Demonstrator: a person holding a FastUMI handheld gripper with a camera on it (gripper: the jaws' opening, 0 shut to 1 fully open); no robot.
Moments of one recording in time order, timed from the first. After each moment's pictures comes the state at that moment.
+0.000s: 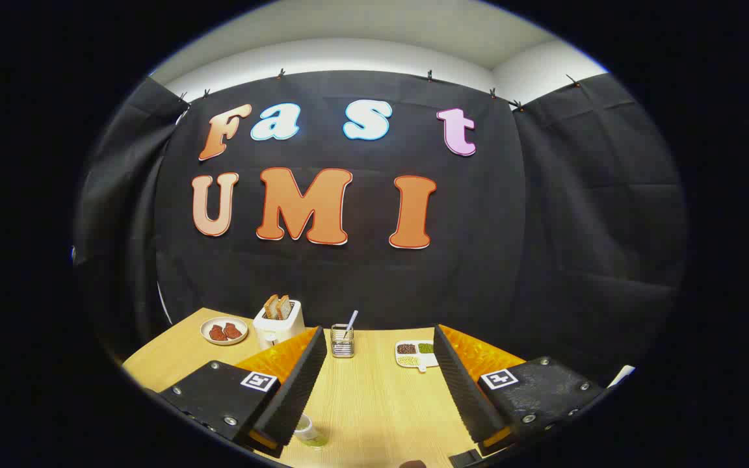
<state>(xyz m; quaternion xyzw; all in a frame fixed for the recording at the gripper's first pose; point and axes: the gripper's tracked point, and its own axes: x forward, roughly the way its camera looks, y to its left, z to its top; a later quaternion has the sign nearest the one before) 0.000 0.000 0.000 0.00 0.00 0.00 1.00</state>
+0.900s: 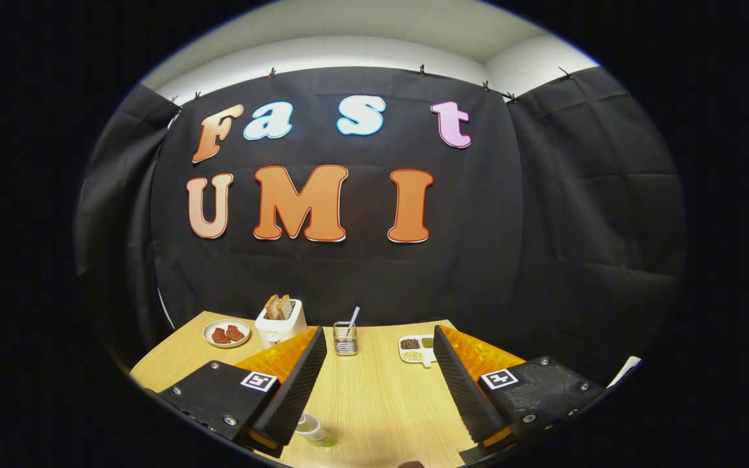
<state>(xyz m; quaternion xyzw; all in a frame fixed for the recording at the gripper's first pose) 0.003 0.004 -0.003 0.01 0.02 0.00 1.00</state>
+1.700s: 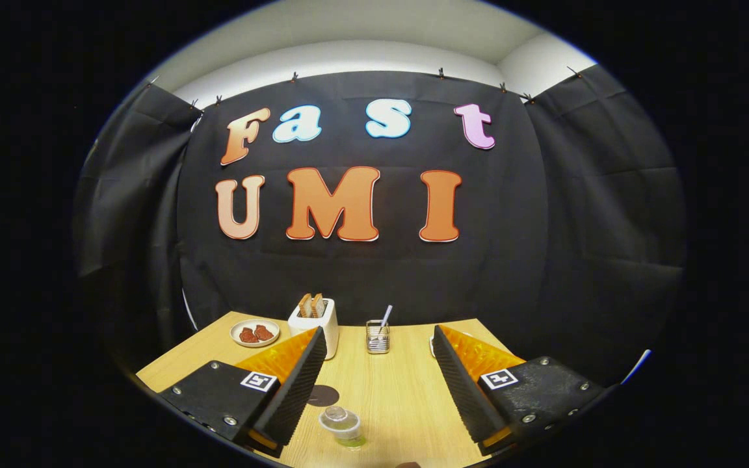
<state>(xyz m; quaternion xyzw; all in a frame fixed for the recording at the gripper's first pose) -0.014 0.065 -0.024 0.02 0.00 0.06 1.00</state>
